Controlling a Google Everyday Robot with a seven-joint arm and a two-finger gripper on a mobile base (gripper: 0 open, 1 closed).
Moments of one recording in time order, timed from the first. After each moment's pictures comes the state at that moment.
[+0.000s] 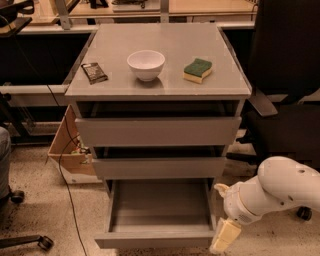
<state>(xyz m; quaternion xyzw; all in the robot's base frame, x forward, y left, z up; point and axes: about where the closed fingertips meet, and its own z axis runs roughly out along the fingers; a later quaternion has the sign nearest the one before) 0.398 -0.165 0.604 -0.58 0.78 0.15 0.17</state>
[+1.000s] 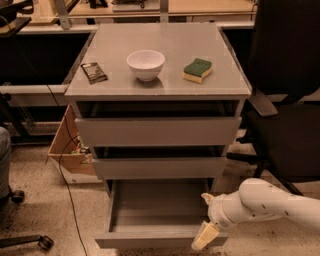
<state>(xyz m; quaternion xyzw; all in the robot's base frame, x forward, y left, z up) 0.440 -0.141 0.478 -0.54 0.79 0.20 0.22</state>
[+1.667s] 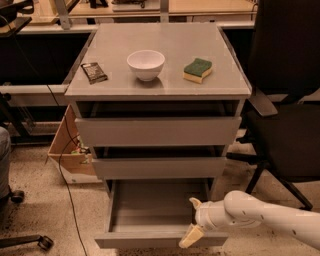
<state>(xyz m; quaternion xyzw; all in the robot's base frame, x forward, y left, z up) 0.477 -0.110 0.376 -0.52 0.77 0.23 0.27</state>
